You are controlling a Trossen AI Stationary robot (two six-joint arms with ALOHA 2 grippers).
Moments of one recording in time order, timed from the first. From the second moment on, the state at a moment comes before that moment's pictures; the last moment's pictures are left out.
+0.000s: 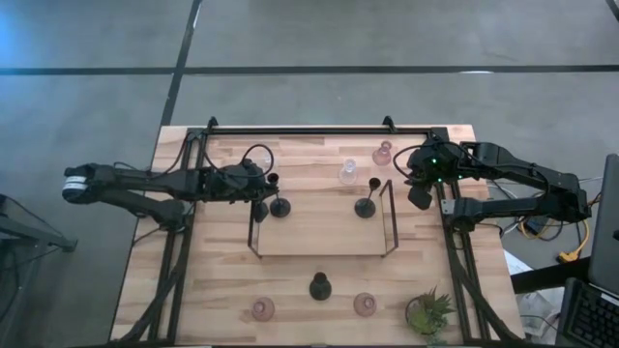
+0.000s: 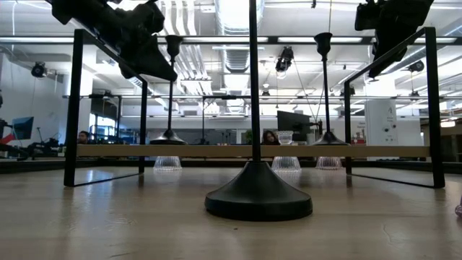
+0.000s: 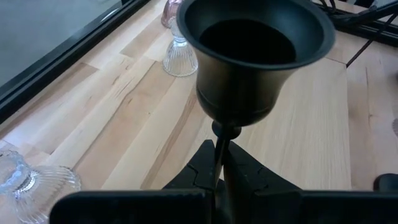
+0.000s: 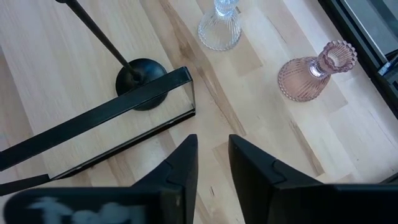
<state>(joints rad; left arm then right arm) 0.06 1.03 0.71 -0.23 -0.21 -0.27 -0.31 0.88 0.97 -1.12 0.05 0.16</state>
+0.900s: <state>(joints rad) 0.06 1.00 0.71 -0.29 -0.20 -0.27 -0.31 0.88 0.97 -1.12 0.05 0.16</state>
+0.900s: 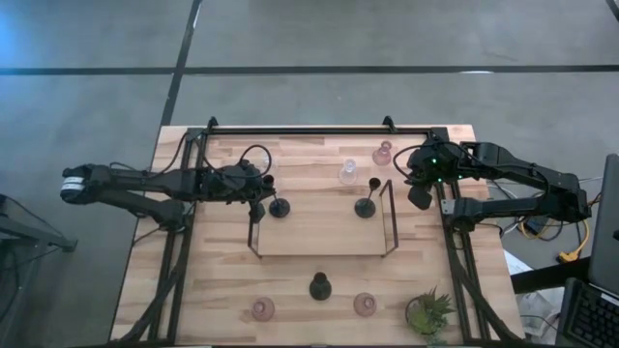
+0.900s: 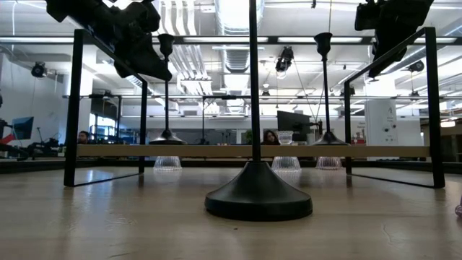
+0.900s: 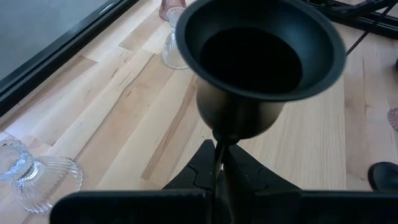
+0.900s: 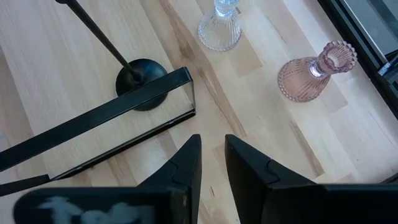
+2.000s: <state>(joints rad) 0.06 0.99 0.72 -0.30 -0.20 -0.26 -0.31 0.88 0.97 -1.12 0.05 0.16</state>
